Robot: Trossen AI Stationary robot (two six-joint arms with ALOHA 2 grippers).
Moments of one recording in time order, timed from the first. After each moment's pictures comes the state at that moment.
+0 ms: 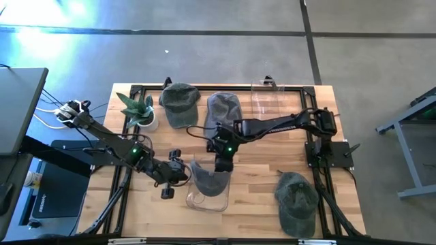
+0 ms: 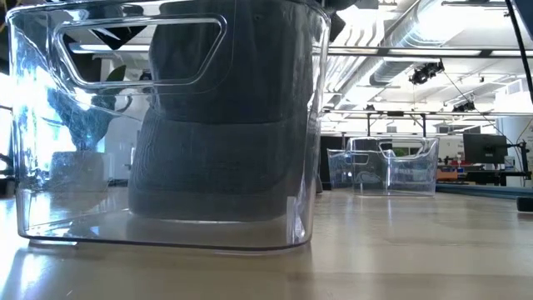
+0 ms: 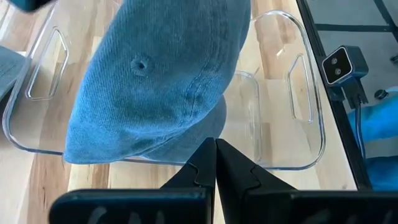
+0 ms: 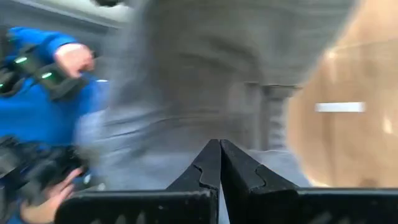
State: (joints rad) left arm -0.54 1.23 0.90 -0.46 -0.25 -0.42; right arm 0.00 1.93 1.49 -0.36 -0.83 0.58
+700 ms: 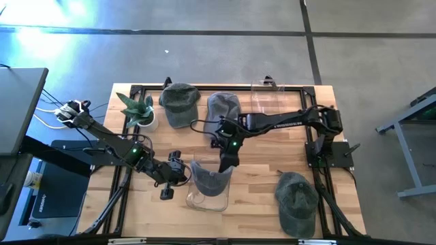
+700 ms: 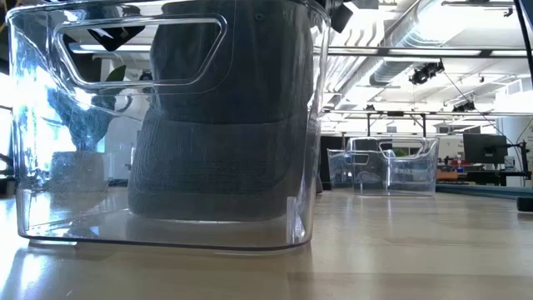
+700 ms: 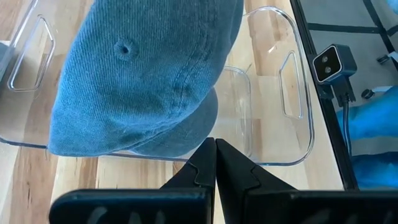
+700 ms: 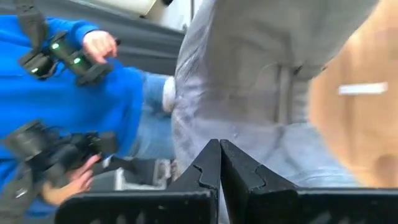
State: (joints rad) left arm -0.54 1.23 0.90 -0.46 -0.22 -0.45; right arm -0.04 1.86 1.49 -0.46 -0.89 0.54
